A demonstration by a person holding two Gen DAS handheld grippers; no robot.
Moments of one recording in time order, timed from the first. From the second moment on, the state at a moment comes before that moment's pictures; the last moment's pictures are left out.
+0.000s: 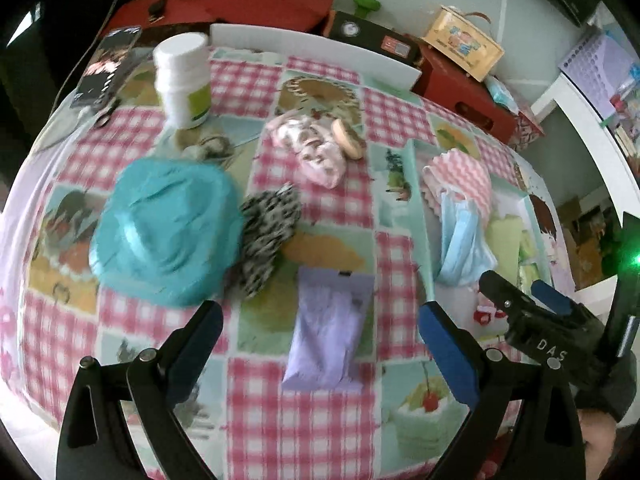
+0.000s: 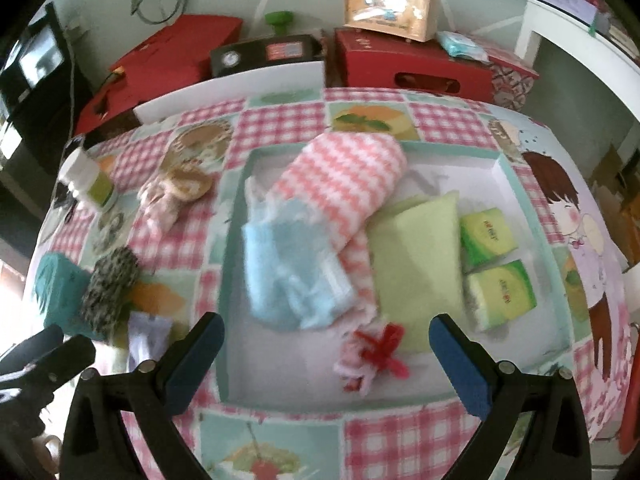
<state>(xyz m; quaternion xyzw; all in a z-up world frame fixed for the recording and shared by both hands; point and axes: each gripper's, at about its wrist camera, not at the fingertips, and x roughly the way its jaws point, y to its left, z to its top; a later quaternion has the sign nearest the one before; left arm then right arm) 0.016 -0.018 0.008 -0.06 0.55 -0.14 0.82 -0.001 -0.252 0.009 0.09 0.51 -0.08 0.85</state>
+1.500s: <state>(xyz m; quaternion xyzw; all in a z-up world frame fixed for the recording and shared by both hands) 0.033 -0.068 -0.064 0.05 0.59 -0.10 0.80 -0.002 -0.255 -0.014 0.10 0.54 -0.09 0.83</state>
